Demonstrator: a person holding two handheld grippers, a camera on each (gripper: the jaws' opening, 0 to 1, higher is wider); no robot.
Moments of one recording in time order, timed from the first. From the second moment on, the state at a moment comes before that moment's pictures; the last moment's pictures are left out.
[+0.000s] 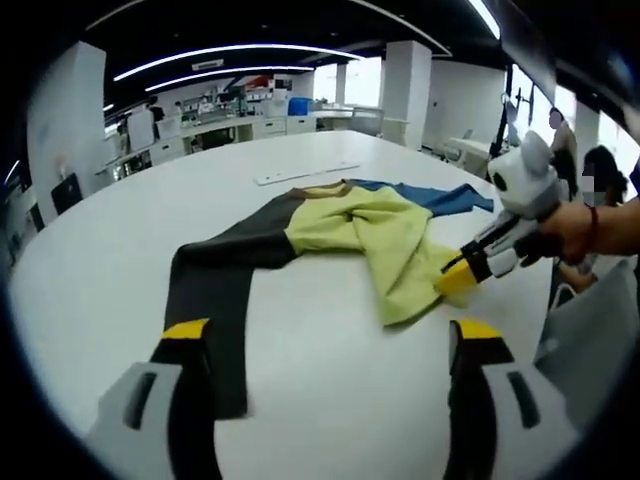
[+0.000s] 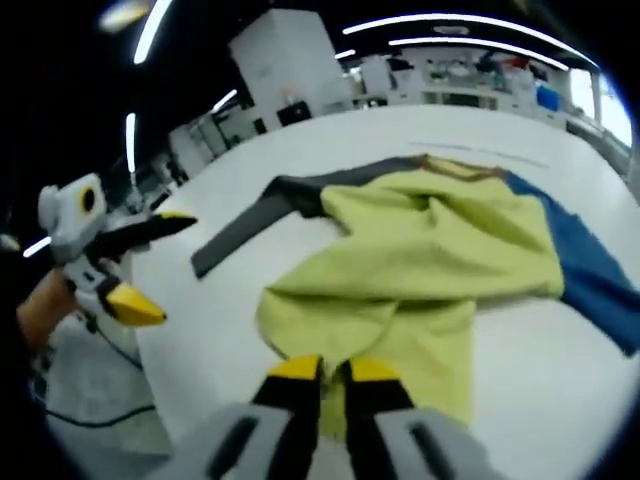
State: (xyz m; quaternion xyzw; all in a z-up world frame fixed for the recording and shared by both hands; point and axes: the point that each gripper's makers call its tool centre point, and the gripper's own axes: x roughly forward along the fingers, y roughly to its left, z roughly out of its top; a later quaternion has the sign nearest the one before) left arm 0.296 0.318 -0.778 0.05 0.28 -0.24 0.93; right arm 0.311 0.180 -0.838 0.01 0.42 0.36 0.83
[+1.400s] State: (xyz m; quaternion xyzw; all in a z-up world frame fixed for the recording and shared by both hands) left arm 0.292 0.268 -0.785 0.02 0.29 -0.27 0.92; right arm 0.342 0.032 -0.754 0.00 0.36 0.27 0.89
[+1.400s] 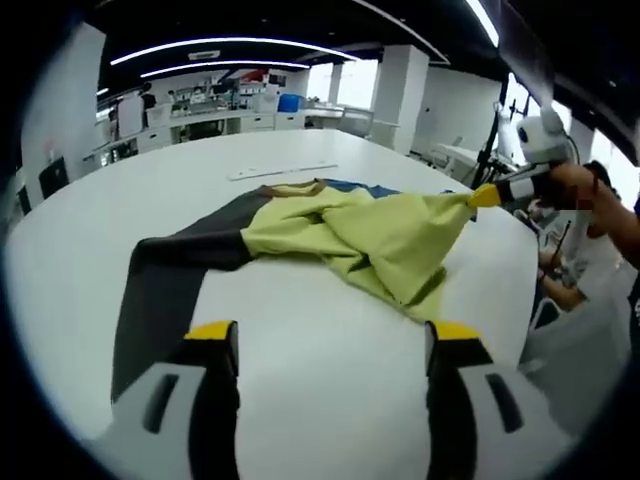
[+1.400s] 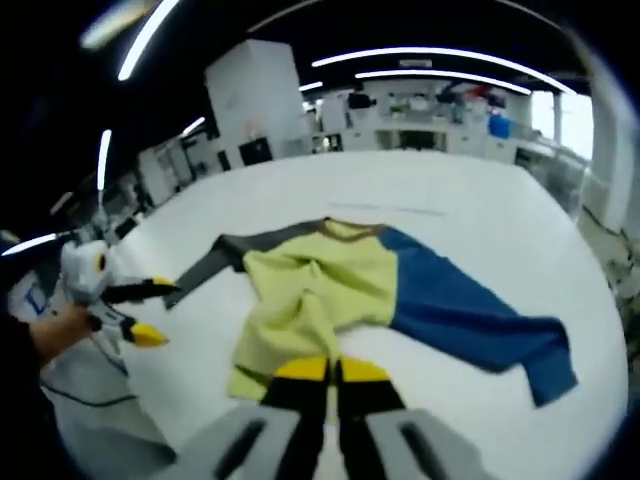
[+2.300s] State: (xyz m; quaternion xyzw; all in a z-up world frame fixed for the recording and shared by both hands) left arm 0.292 0.186 -0.817 -0.06 0.33 -0.24 0.91; right arm 0.344 -0.025 -0.767 0.01 0.37 0.21 0.91
